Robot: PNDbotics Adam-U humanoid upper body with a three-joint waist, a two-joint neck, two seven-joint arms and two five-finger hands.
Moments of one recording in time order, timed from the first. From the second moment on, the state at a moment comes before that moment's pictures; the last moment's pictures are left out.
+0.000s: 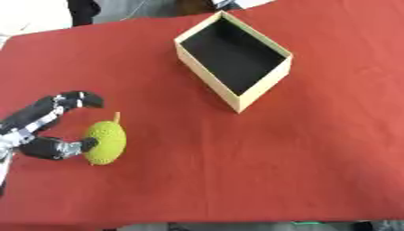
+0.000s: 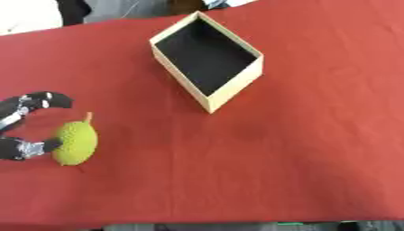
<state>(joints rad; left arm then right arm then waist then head) -0.30 0.42 0.03 -1.47 -0.54 -0.64 -0.48 -0.35 -0.51 -0.09 -1.98 -0.03 -0.27 -0.35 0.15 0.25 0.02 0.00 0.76</state>
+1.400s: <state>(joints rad) -0.31 0.40 0.06 -1.48 -0.96 -0.79 -0.32 -0.35 -0.51 -0.09 -1.98 -0.03 -0.27 -0.35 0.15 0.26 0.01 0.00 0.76</state>
